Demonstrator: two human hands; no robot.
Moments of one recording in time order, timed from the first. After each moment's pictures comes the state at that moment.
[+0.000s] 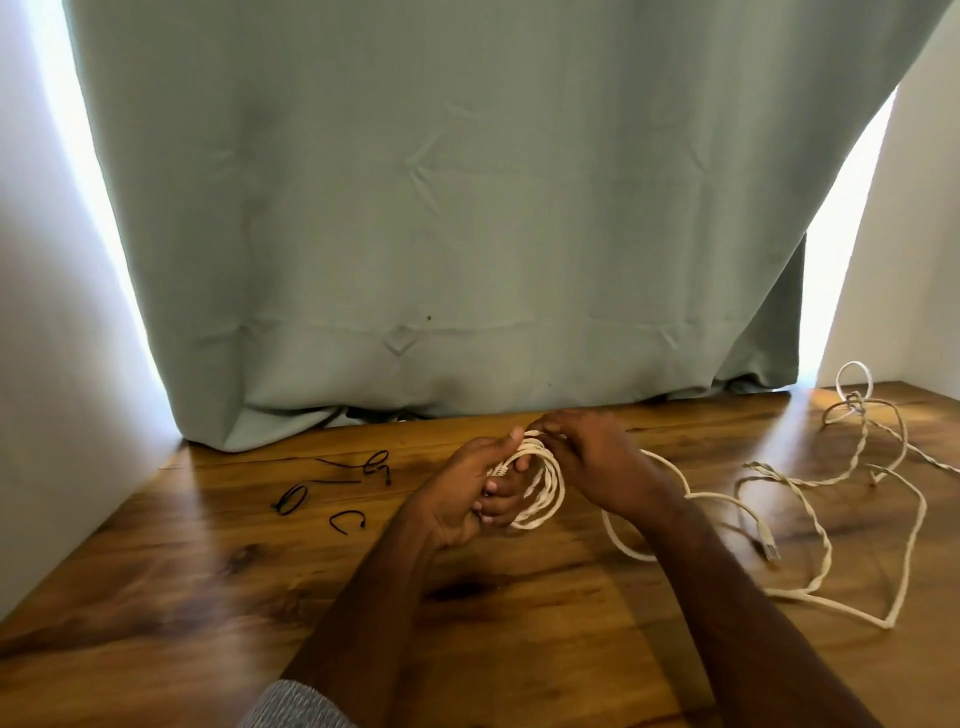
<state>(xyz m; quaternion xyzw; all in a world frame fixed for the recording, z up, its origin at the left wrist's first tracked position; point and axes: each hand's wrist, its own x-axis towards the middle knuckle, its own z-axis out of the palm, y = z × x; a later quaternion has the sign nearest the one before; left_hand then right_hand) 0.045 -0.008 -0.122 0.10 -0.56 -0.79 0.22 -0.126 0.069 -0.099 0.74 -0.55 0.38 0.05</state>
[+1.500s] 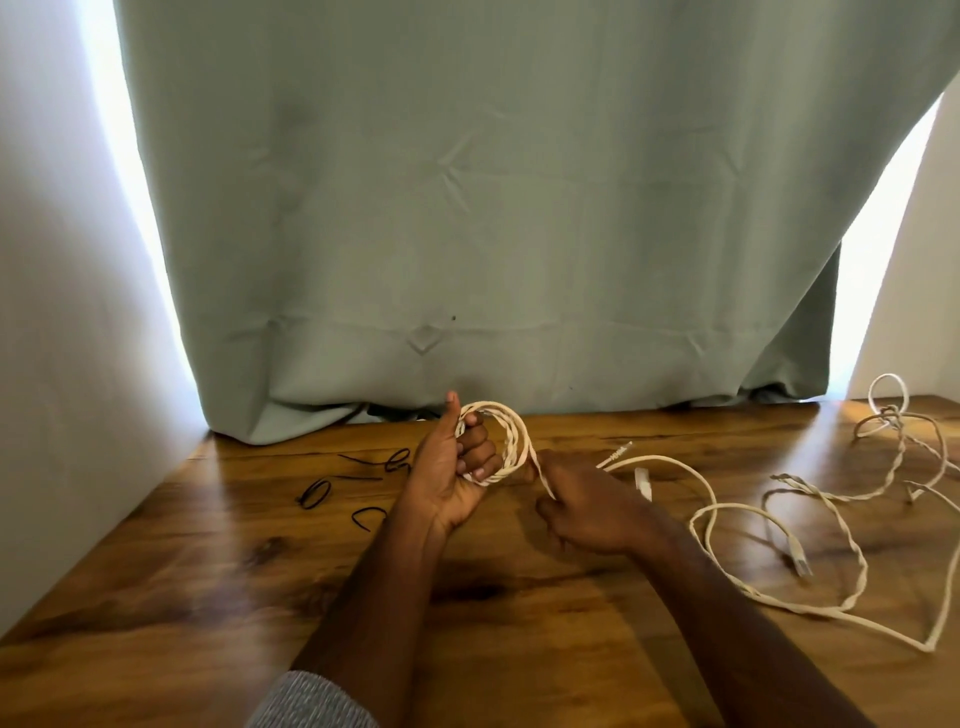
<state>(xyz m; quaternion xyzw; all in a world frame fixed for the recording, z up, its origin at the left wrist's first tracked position) 0.059 -0.034 -0.117 0.10 -0.32 -0.82 0.46 -0.084 0.074 -0.109 0.71 -0.67 0.19 -0.09</state>
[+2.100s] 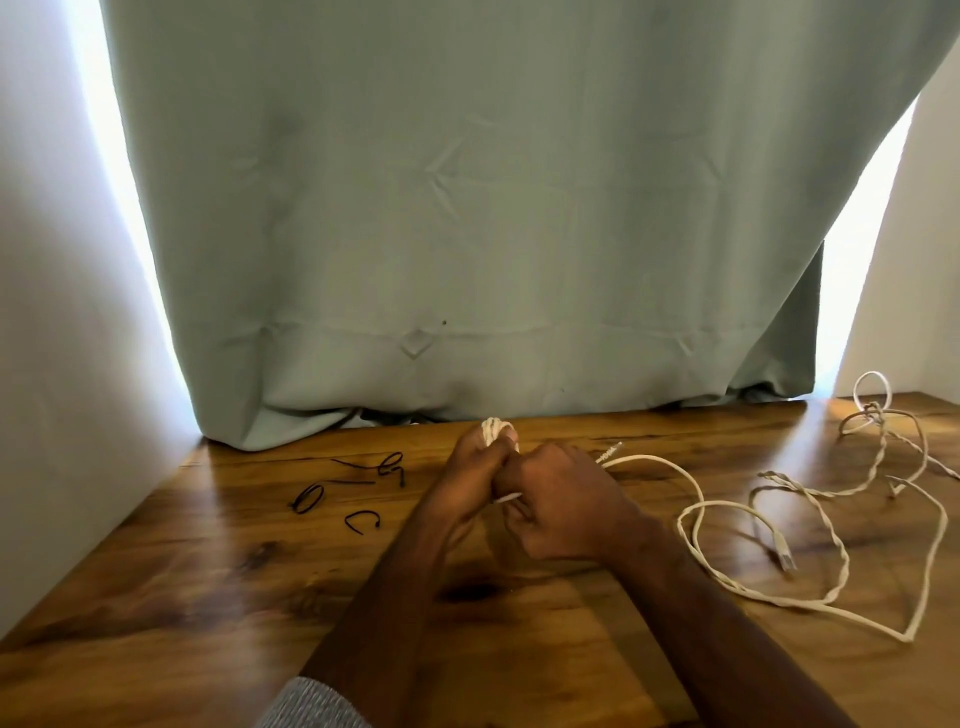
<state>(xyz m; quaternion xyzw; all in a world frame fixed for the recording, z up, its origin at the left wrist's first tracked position) 0.040 -0.017 -0.128 0.25 -0.60 -0.62 0.44 -0.064 0.086 -0.095 0.81 -0.53 0.18 0.18</state>
